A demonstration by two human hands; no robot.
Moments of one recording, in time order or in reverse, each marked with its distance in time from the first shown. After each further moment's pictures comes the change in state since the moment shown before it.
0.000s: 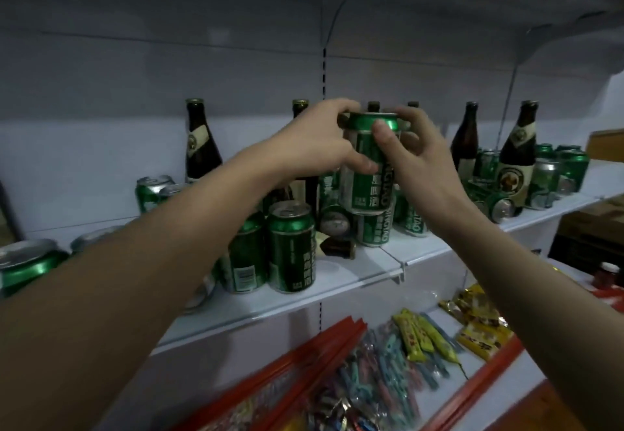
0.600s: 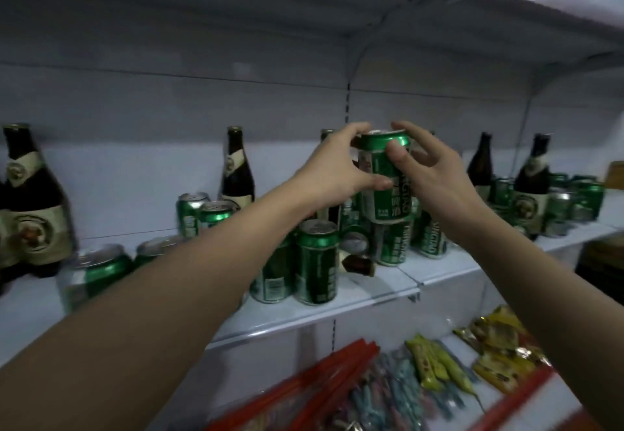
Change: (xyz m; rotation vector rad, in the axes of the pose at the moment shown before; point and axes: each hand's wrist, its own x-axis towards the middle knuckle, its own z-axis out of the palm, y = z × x) left_hand -0.008 -0.020 -0.009 -0.123 0.161 0.034; right_hand 0.013 -0.026 0.012 0.016 -0.070 0.019
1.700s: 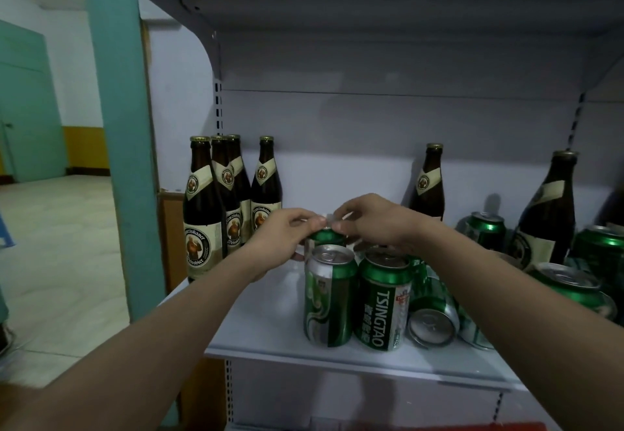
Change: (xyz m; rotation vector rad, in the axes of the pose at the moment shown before) left_hand -0.164 -0.156 -0.226 -0.050 0.341 -0.461; right_hand 0.022 -0.049 0.305 -0.217 -0.876 0.128
